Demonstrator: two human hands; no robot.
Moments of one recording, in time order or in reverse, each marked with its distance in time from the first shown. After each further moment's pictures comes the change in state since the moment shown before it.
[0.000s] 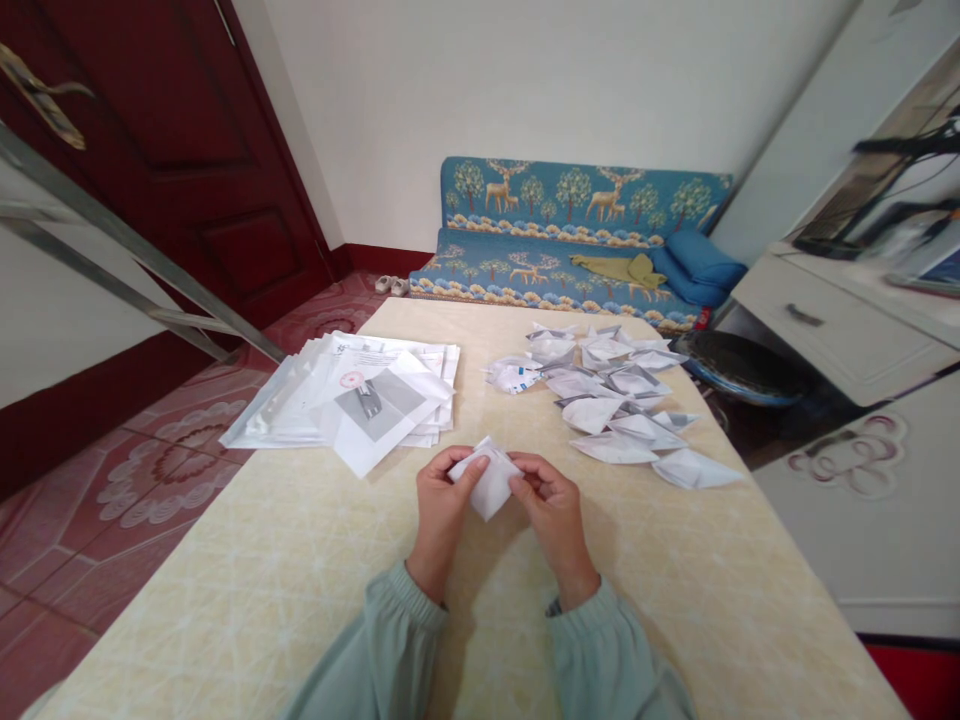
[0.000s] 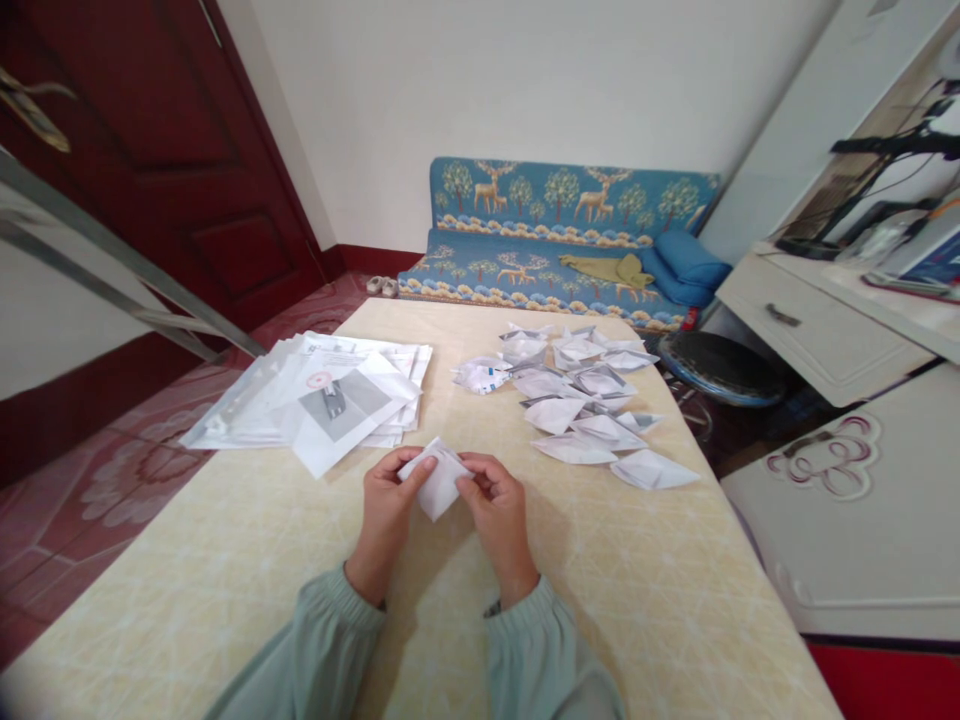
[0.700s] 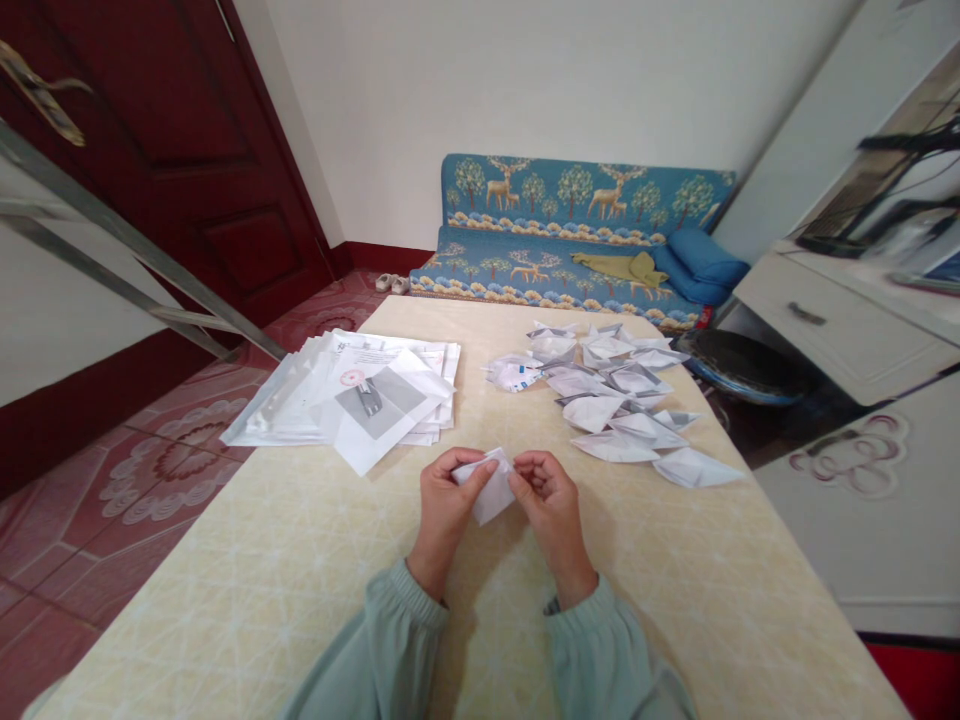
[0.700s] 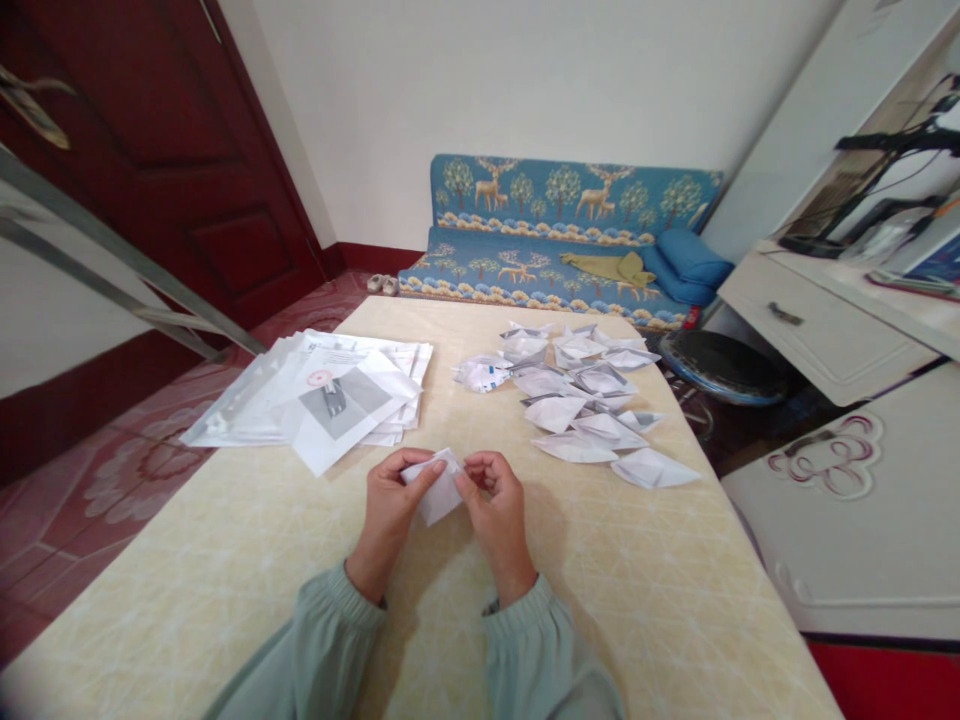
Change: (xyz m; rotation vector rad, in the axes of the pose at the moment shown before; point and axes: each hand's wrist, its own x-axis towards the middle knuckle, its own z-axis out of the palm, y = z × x) left_hand -0.001 0.003 0.000 0.194 -0.035 0.102; right_hand -0.002 0.002 0.001 -0.086 0.066 0.027
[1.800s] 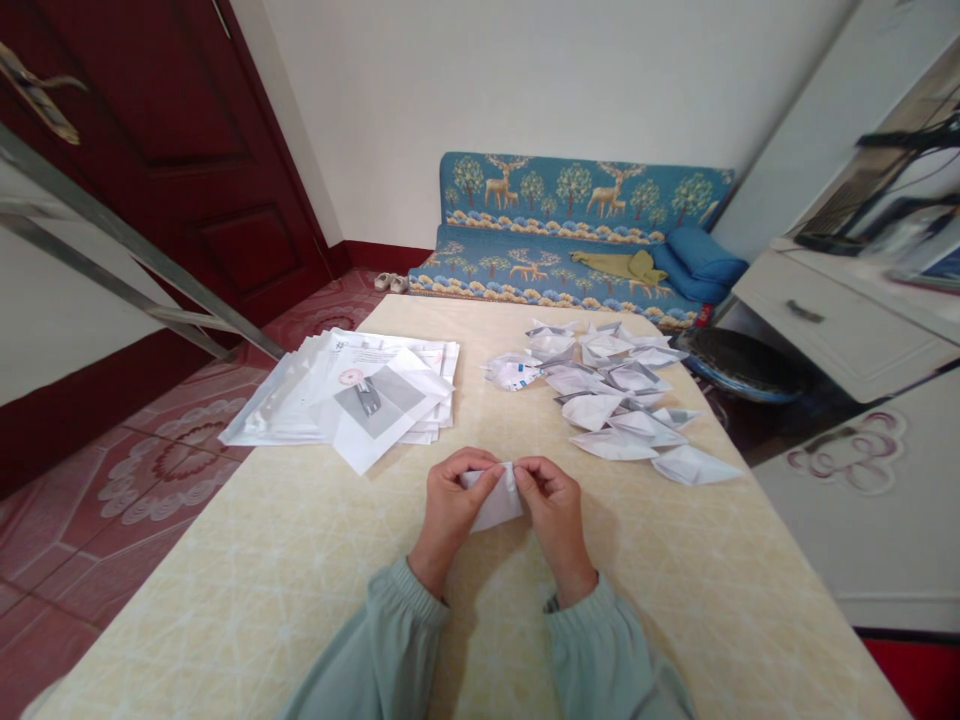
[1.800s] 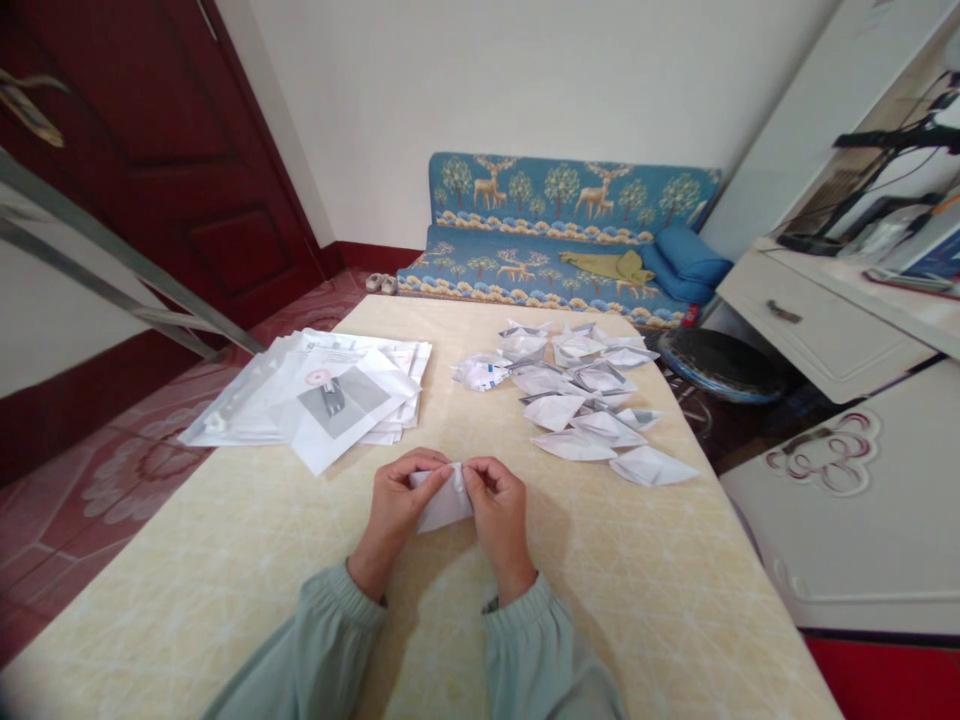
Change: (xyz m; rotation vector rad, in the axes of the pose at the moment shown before) left_hand 0.001 0.004 0.001 0.005 -0.160 0.161; right_hand -0.001 -0.002 -0.002 -0.074 0.031 0.003
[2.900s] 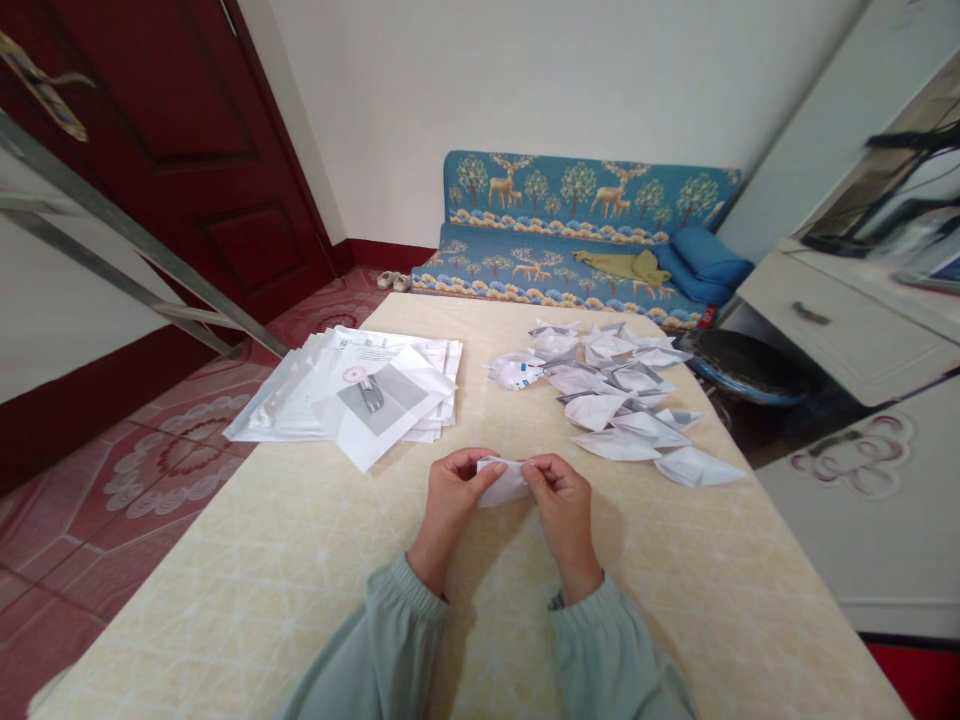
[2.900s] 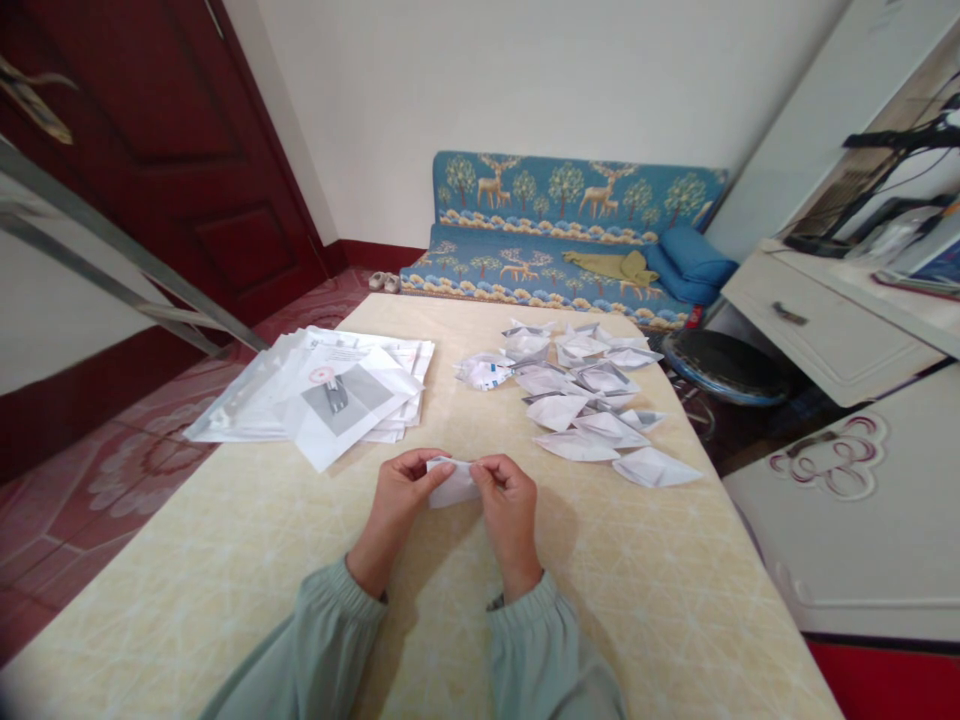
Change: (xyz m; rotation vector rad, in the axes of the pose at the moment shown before) left_hand 0.000 -0.010 0.000 -0.211 0.027 -0.356; right_hand 0.003 0.004 -0.005 -0.039 0.055 -0.017
